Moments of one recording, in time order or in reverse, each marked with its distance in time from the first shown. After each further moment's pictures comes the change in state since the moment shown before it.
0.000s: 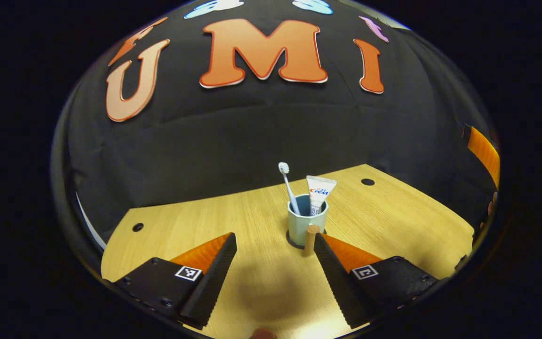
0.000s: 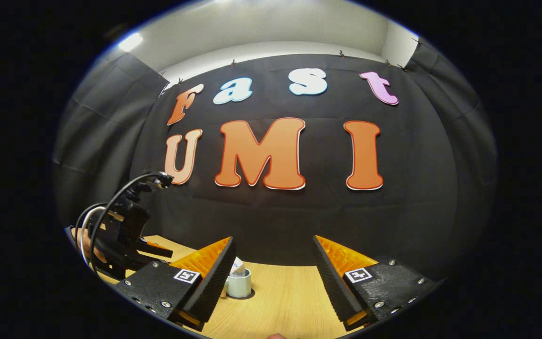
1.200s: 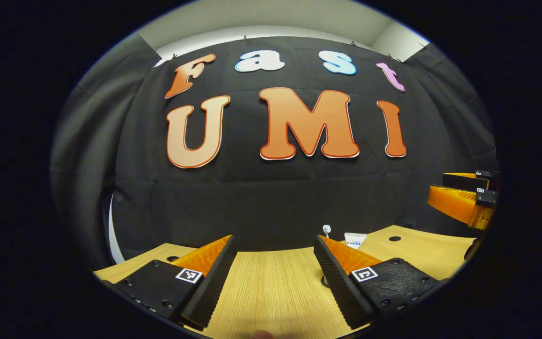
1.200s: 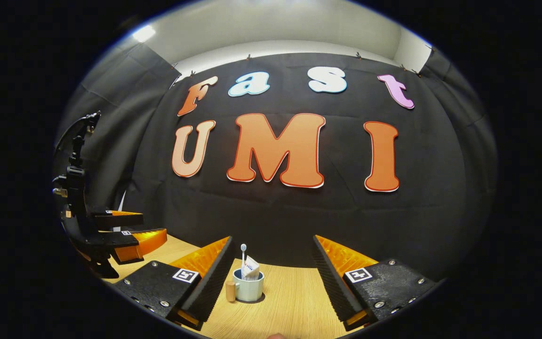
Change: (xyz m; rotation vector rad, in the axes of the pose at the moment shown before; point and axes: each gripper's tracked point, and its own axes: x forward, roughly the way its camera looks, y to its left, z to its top) left arm -0.051 0.065 0.050 -0.077 -0.427 0.168; right arm 0.022 0.034 -0.012 -0.050 0.007 0.029
